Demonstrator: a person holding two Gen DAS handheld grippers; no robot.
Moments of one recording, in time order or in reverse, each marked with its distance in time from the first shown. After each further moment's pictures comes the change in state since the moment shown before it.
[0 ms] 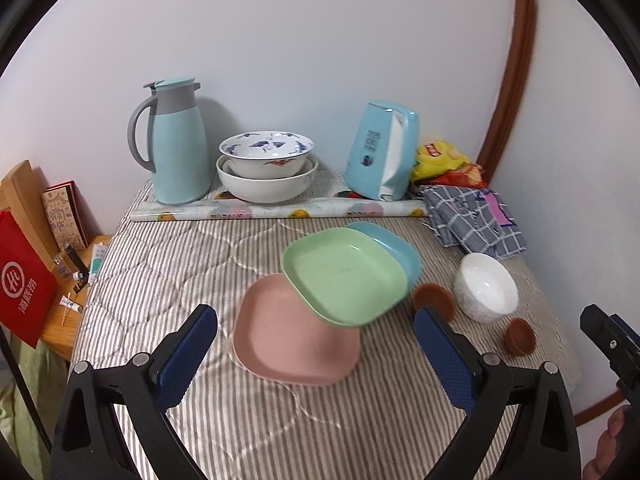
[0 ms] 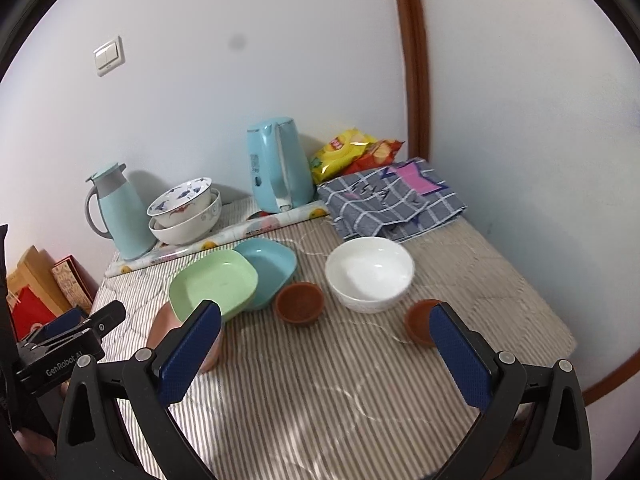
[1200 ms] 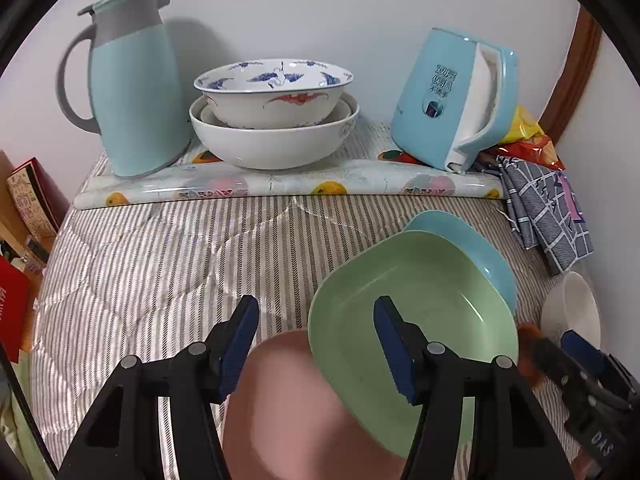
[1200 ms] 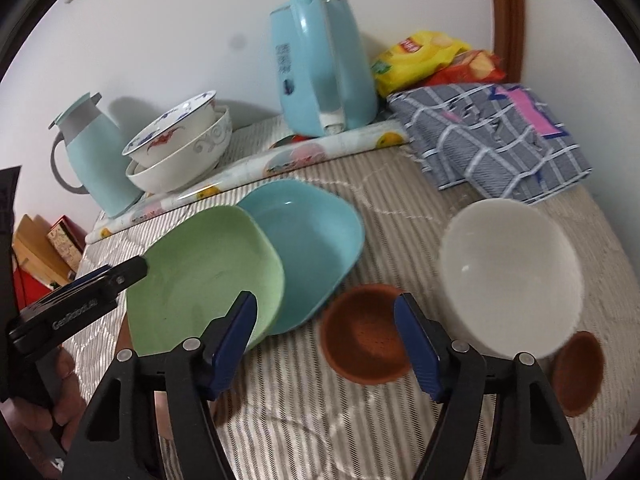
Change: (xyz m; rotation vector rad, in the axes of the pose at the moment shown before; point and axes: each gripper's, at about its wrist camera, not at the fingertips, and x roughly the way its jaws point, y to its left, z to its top) left arm 0.179 0.026 0.043 -0.014 0.207 0.026; right arm 0.204 0.054 0.009 -0.045 0.282 0.132
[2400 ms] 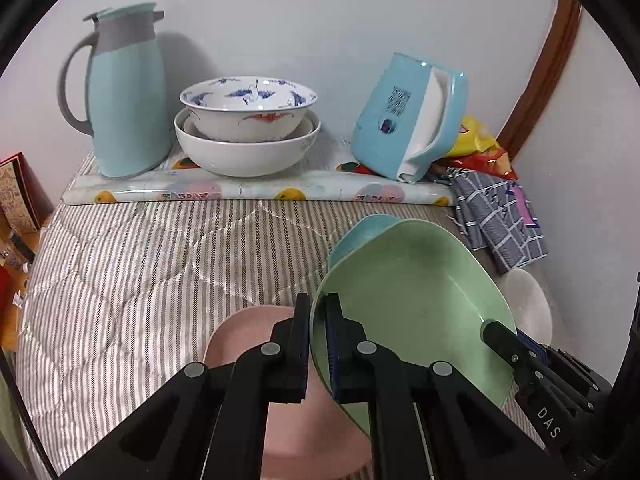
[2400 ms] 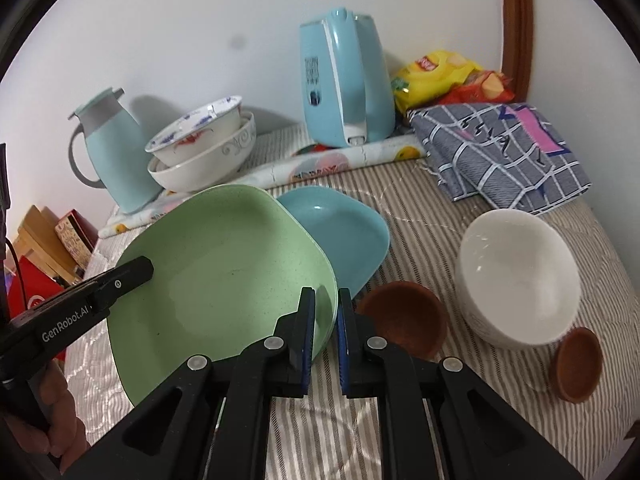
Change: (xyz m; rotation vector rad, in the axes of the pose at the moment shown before) left arm -0.052 -0.002 -0.016 -0.015 -0.048 -0.137; right arm -0.026 0.026 -0.011 -0.035 -0.054 -0.009
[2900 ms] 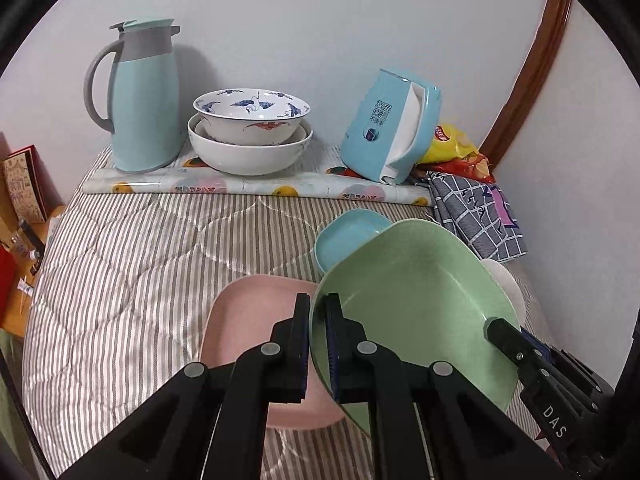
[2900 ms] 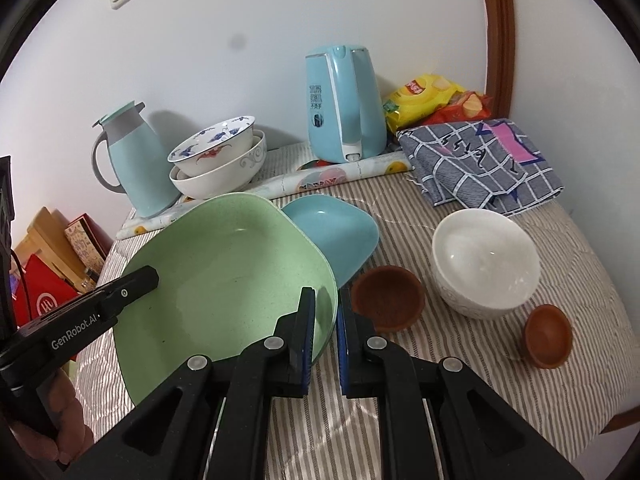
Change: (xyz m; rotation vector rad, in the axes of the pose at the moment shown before) left arm -0.045 -0.004 -0.027 -0.021 -0.038 -0.024; right arm -0.056 0.007 -0.021 -0.006 -0.059 -0.015
